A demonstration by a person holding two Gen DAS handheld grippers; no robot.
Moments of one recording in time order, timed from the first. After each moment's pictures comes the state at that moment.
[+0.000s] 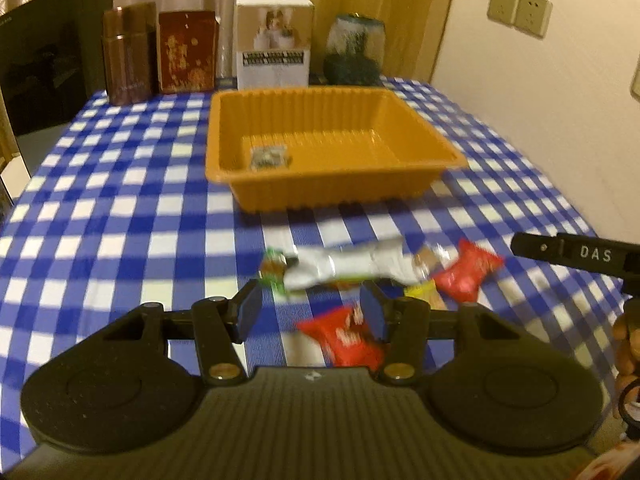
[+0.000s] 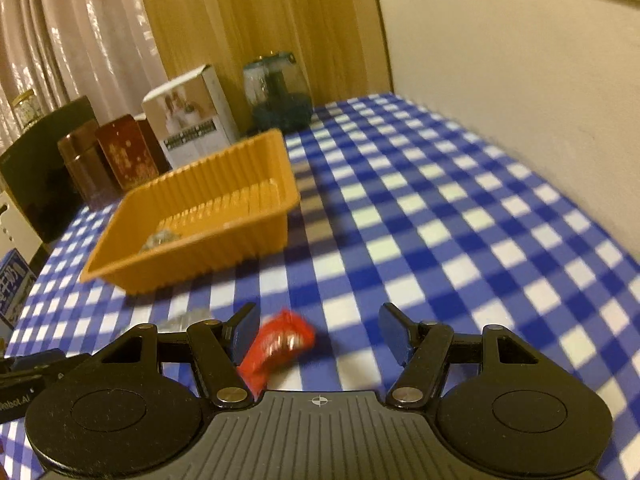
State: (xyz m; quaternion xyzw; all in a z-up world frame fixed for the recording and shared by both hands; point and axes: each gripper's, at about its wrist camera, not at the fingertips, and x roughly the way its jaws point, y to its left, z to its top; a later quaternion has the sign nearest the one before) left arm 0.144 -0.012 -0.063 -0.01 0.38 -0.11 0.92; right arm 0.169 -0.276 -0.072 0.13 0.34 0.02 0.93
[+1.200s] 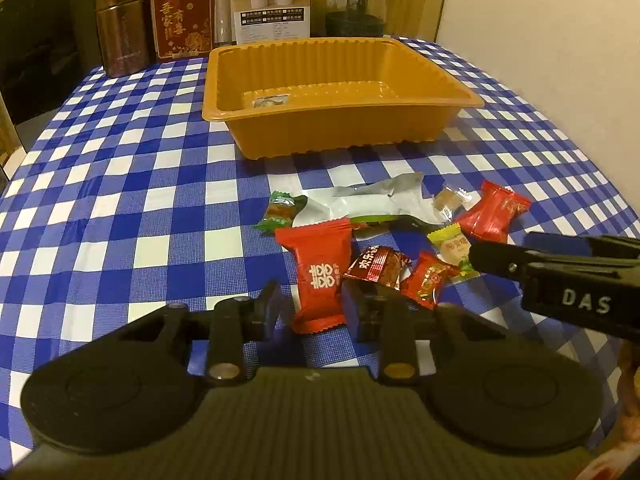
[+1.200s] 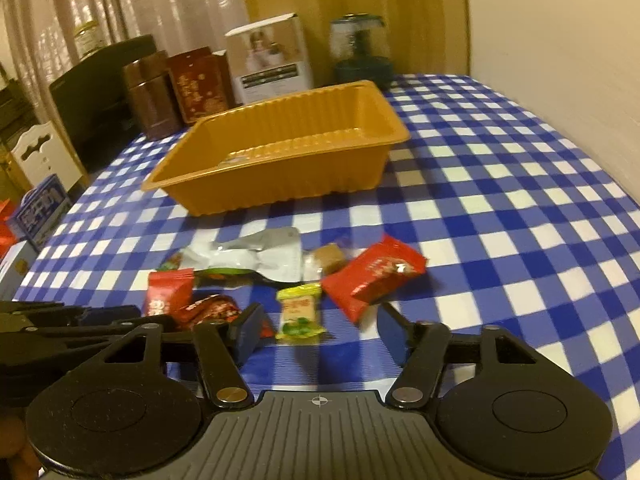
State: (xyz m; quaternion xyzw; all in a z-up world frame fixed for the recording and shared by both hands) left arm 0.146 -0.015 -0.095 0.01 0.41 -0.10 0.90; right arm 0.155 -0.208 -0.099 0.06 0.37 0.10 0.92
